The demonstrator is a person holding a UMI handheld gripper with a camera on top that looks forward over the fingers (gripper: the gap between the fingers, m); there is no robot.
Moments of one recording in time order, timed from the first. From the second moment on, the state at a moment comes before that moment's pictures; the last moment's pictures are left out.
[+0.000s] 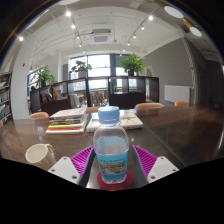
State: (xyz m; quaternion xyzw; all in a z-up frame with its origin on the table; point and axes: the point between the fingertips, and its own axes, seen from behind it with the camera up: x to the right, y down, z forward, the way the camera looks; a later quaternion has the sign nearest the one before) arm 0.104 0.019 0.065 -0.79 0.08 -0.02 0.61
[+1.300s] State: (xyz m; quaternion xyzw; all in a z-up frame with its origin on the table) arm -0.051 -0.298 0.171 -0.78 0.03 -0.01 0.62
